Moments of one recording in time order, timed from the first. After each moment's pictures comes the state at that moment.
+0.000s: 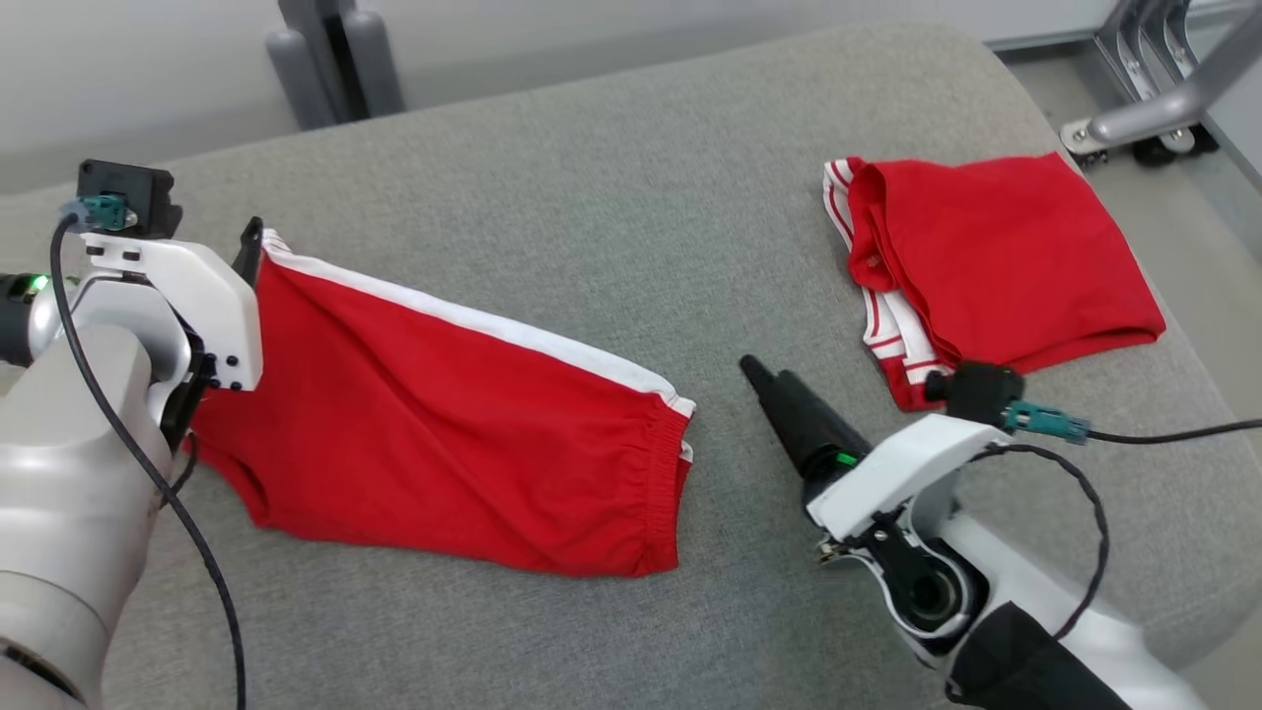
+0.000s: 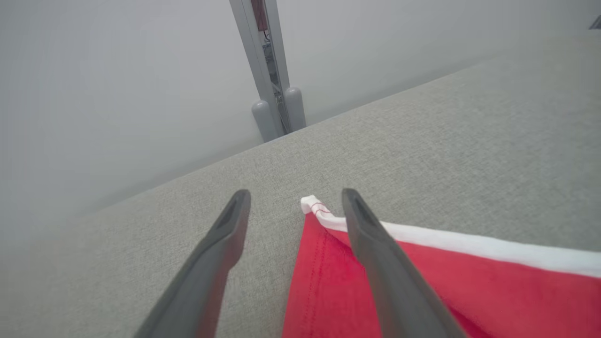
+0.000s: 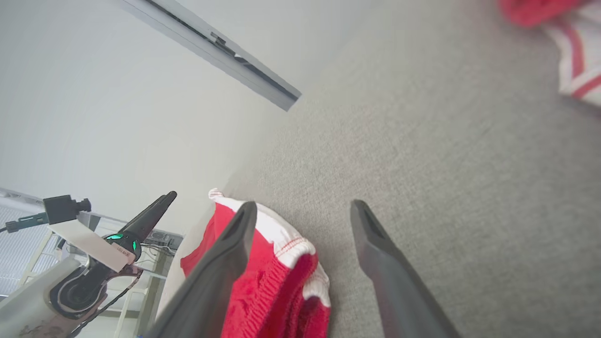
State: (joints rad) left arm -1.07 0.32 -1.03 1.27 -0.92 -0.06 -0.10; right arm -0.62 -0.15 0.84 0.58 1.48 0.13 -0.17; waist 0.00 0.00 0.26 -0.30
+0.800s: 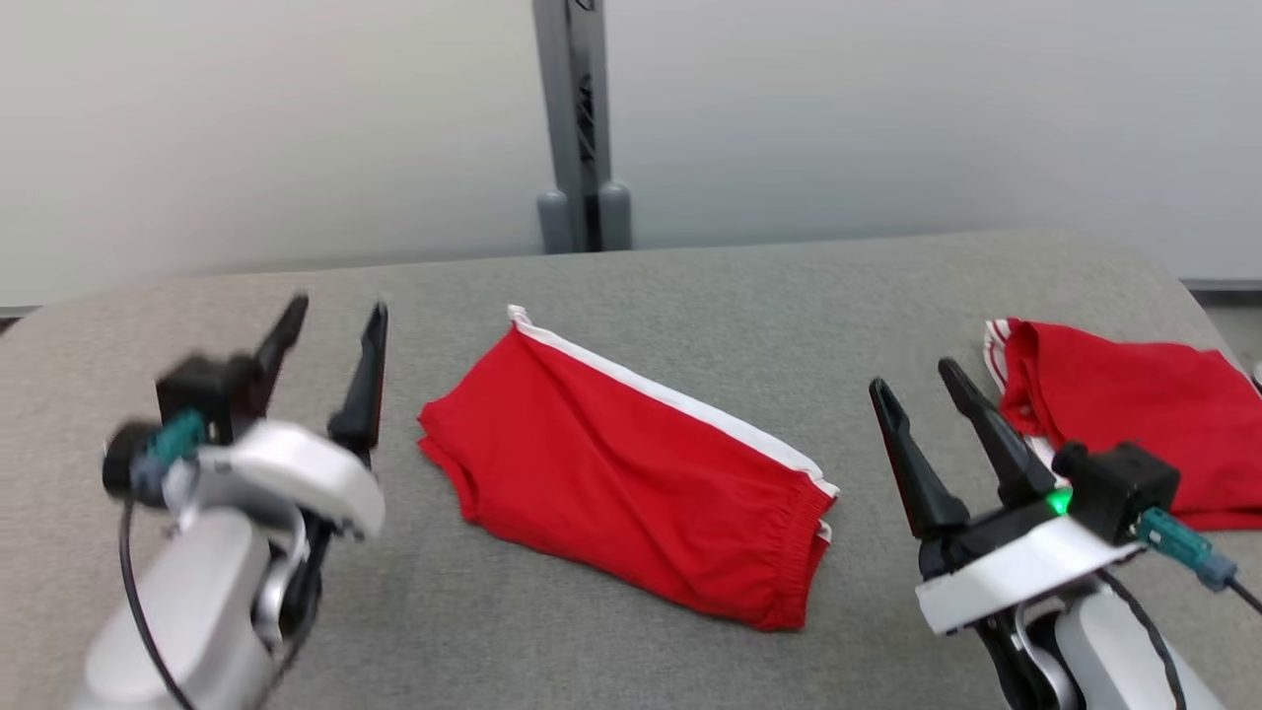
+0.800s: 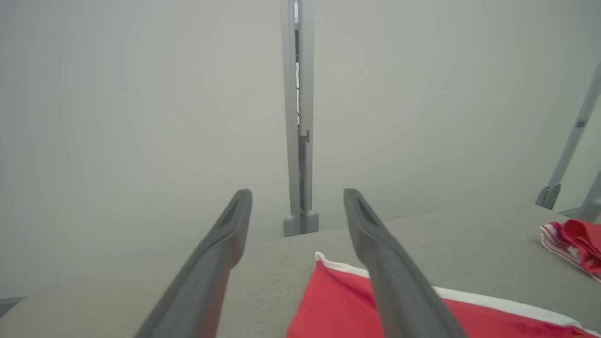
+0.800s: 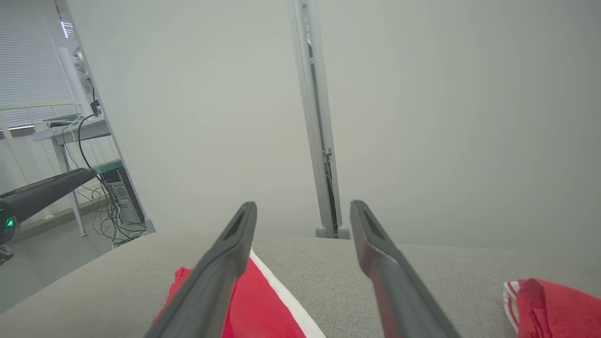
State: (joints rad) left arm -0.57 0.37 -0.58 0.55 -0.67 0.08 -0.26; right arm -0.28 -0.19 0.36 0.24 0.47 0.13 -0.26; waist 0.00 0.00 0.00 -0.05
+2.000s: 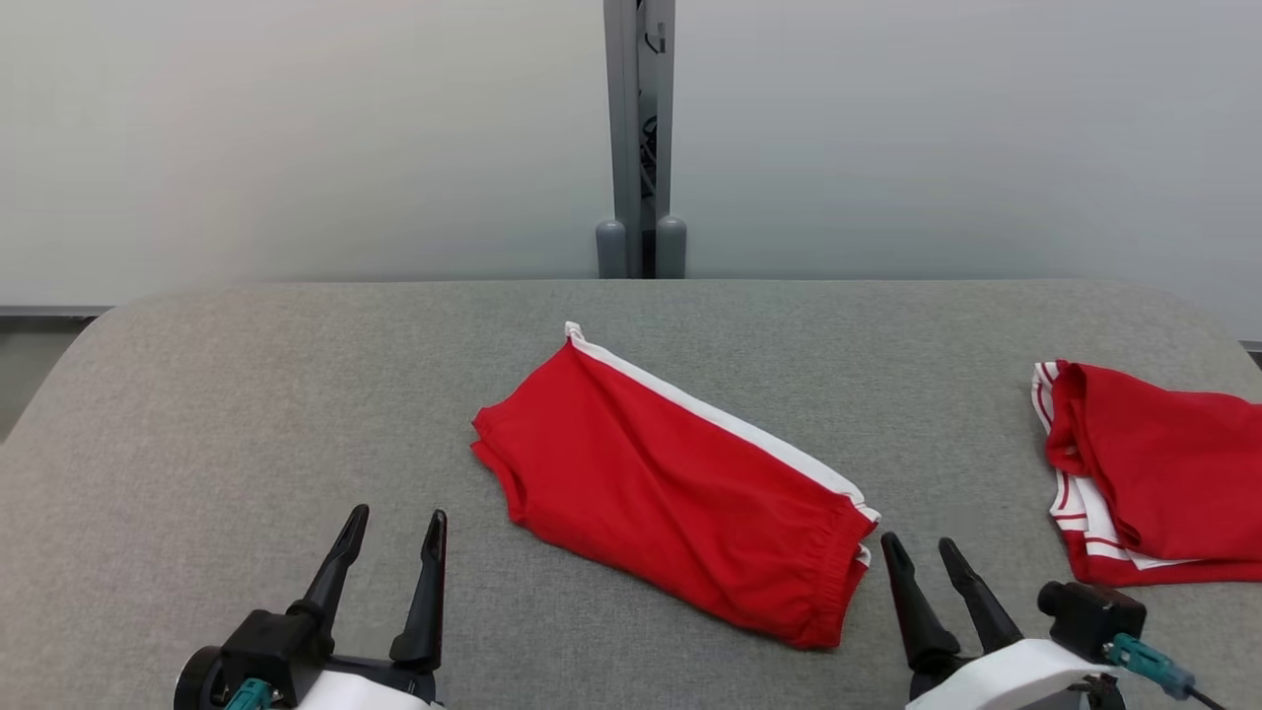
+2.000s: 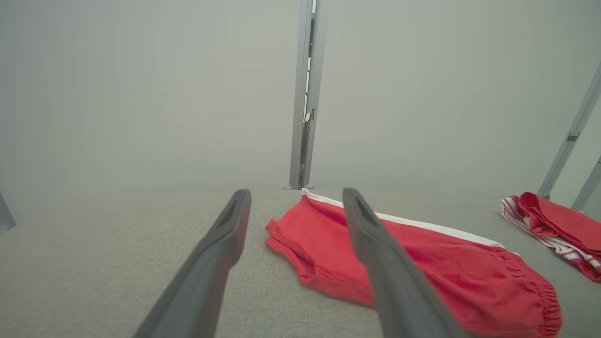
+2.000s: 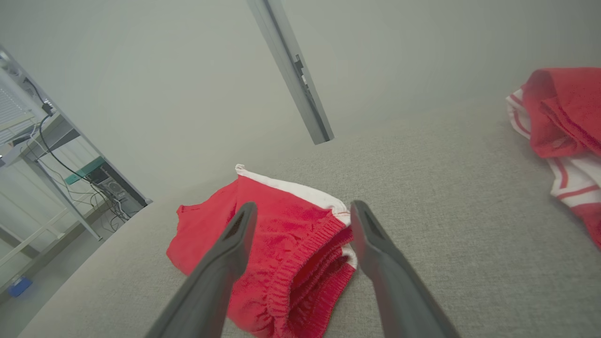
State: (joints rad) left arm 0.04 0.05 -0.10 0.18 -0.20 -0.09 -0.26; right arm -0.10 -0.06 0.27 0.45 0.58 0.13 -0.26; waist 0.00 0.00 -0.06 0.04
